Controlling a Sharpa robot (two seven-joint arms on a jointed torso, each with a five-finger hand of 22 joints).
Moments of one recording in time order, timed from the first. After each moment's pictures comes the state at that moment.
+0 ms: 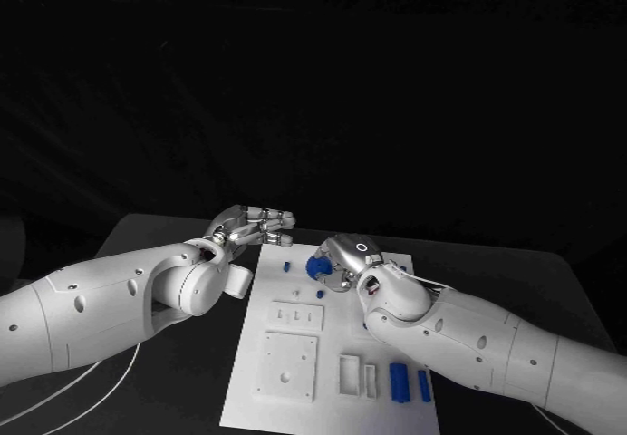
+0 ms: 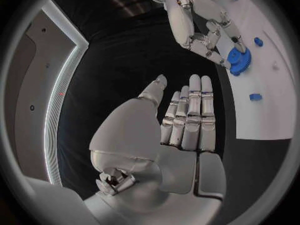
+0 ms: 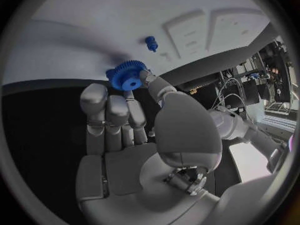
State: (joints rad) left arm 1.38 -0.75 -0.15 1.39 -0.08 -0.32 0.32; left_hand 1.35 0.01 0.08 -0.06 0.17 0.97 0.16 0.06 0.07 1.12 0.12 0.06 0.06 1.26 0.07 0.21 0.08 0.08 1.02 0.05 0.40 0.13; right arm 1.07 -0.44 0.12 1.23 -1.93 -0.47 -0.34; right_hand 1.23 -0.15 0.43 -0.13 0.27 1.15 0.09 0.06 0.07 1.39 -0.01 1.14 1.31 1.45 -0.08 1.09 1.00 0.08 1.47 -0.10 0.80 1.31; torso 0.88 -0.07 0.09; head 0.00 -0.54
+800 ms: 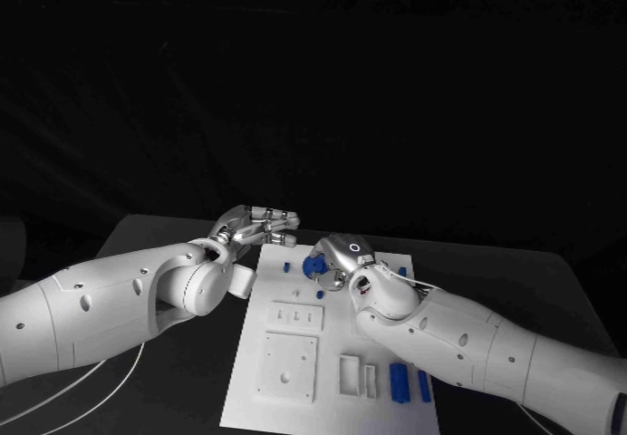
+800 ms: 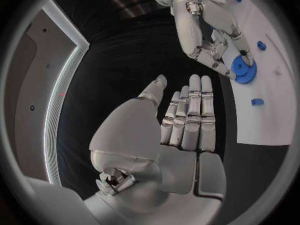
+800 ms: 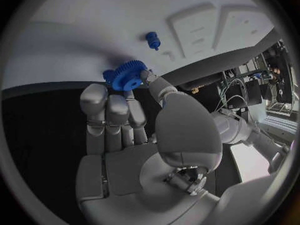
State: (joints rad) left arm 1.38 -0.74 -0.15 1.39 -0.08 -0.32 0.32; left_hand 1.35 0.01 0.08 -0.06 0.17 0.97 0.16 0.06 0.07 1.12 0.12 0.06 0.06 1.26 0.07 0.21 0.08 0.08 1.02 0.05 0.40 0.13; right arm 1.07 -0.36 0.12 1.13 -1.92 -0.49 -0.34; right_hand 1.22 -0.16 0.43 -0.13 0.25 1.15 0.08 0.06 0.09 1.39 -0.01 1.13 1.31 1.45 -0.08 1.09 0.98 0.08 1.47 -0.10 0.80 1.31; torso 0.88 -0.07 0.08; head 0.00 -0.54
